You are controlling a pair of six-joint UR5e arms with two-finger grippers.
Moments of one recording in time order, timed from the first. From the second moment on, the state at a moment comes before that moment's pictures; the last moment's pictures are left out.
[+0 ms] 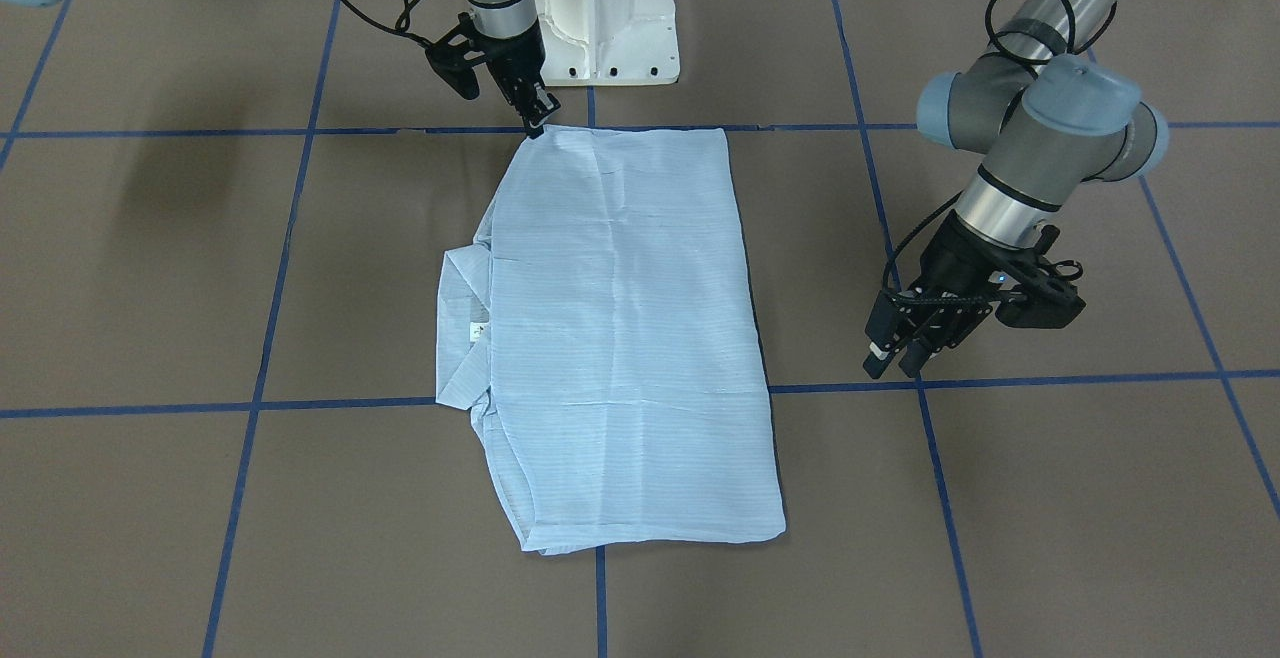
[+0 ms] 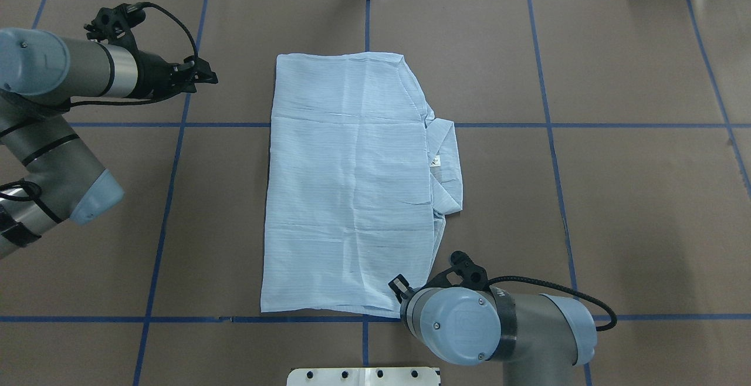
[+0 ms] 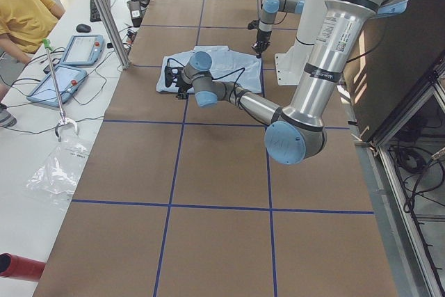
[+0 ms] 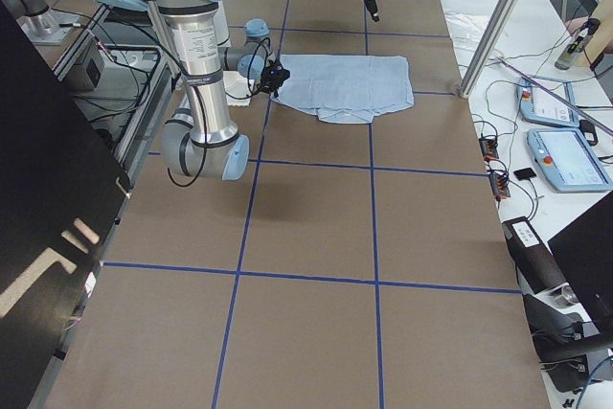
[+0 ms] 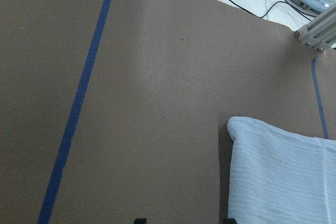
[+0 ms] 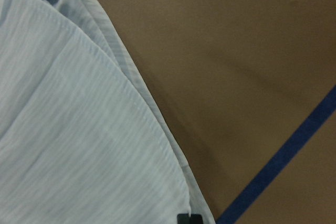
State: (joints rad) left arm -0.85 -1.93 -1.57 -2.41 -1.89 -1.43; right arm 0.13 -1.14 1.92 -1.48 1.56 2.39
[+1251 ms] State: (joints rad) left arm -0.33 -1.67 -1.91 -2.39 -1.65 -2.10; right arm 0.13 -1.18 1.96 -1.48 1.58 2.39
